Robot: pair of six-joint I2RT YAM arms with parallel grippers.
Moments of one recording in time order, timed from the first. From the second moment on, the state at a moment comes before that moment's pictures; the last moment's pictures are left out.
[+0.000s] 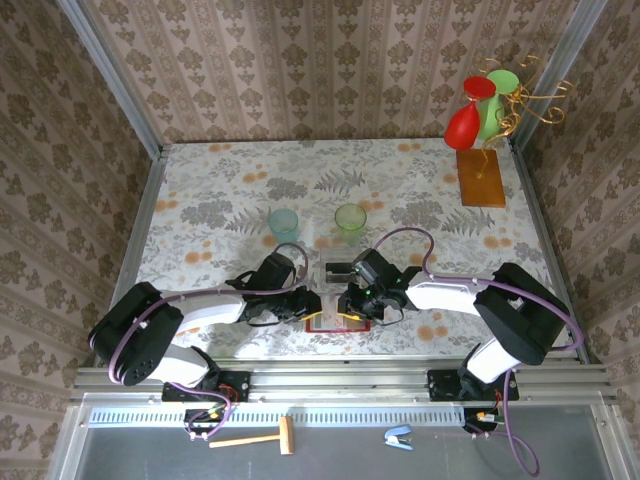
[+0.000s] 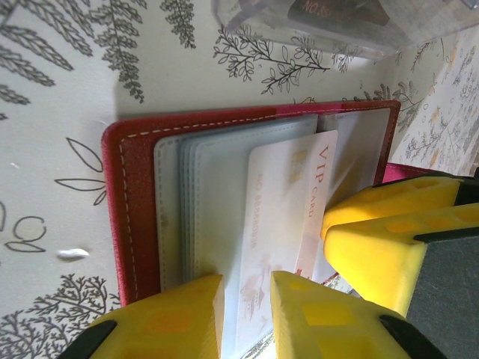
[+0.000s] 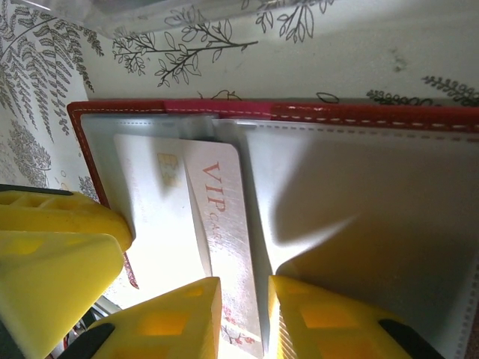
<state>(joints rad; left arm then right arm) -0.78 1.41 0.48 0.01 0.50 -0.98 0.77 1.55 0.68 -0.17 -0.37 1.02</state>
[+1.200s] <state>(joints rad) -0.80 1.44 0.49 0.01 0.51 -0.97 0.71 1.54 0.52 0.15 -0.46 1.10</state>
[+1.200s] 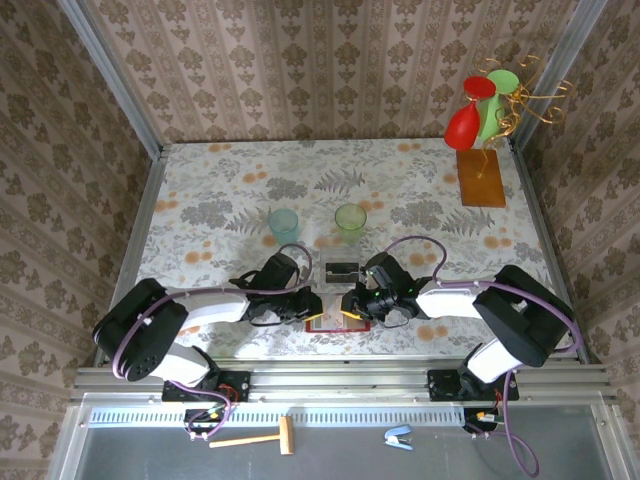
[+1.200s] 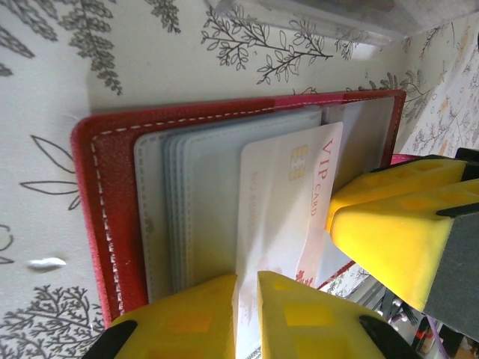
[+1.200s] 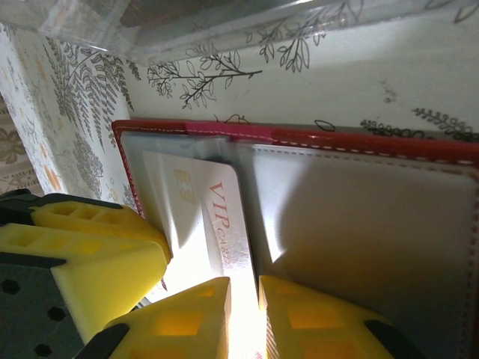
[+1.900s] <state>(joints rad) -0.80 1.44 0.49 0.01 0.51 -0.95 0.71 1.56 0.51 0.18 -0.49 1.11</state>
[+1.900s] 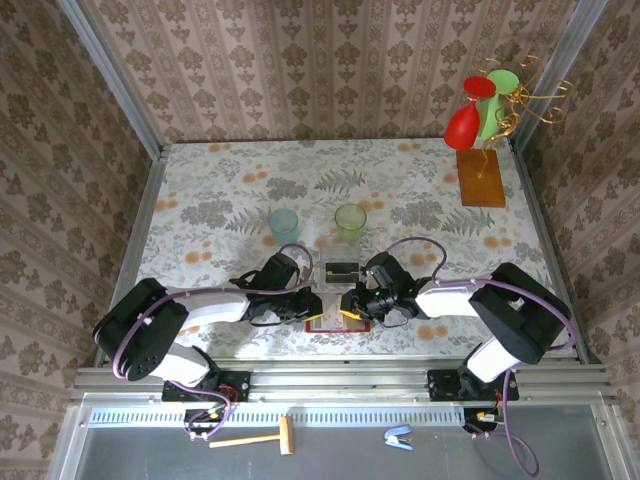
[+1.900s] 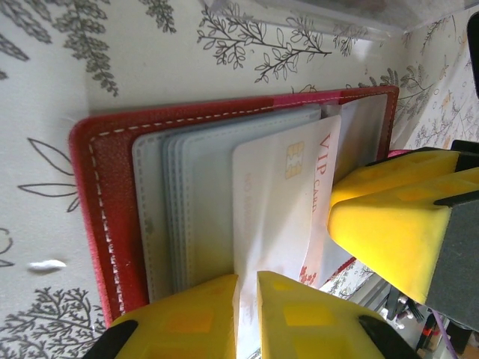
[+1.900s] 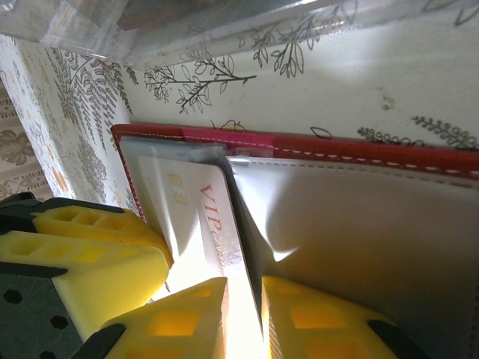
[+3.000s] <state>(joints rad) -0.80 1.44 0.49 0.01 0.51 -0.95 0.71 1.55 0.51 0.16 -0.53 1.10</state>
